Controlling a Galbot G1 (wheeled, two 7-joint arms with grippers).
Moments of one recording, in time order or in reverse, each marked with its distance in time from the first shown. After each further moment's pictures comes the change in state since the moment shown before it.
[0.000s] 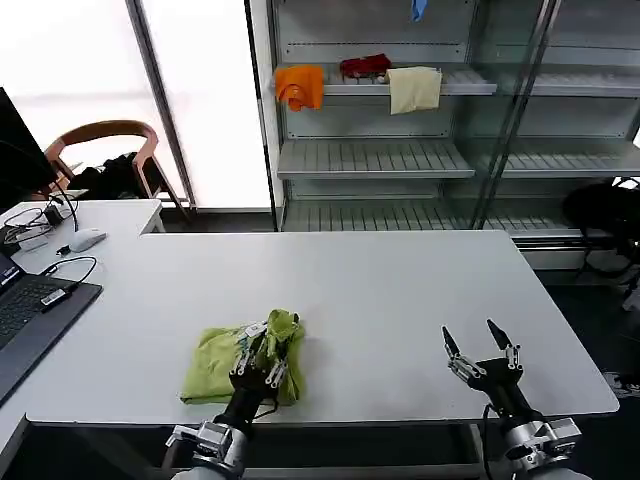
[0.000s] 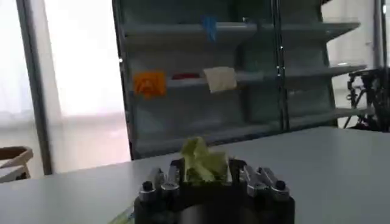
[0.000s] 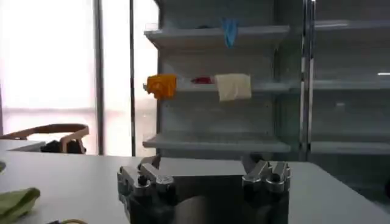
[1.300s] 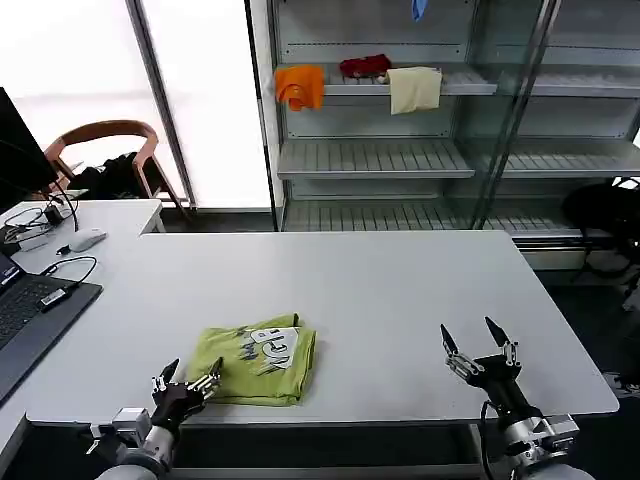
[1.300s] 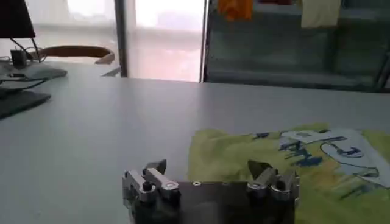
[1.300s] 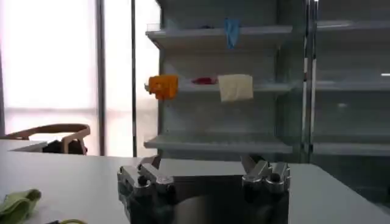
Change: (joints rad) left arm 0.092 0.010 -0.344 -0.020 -0.383 0.322 -0.032; right arm 0.012 -0.005 -0.006 -0.003 0.002 -0.006 0.001
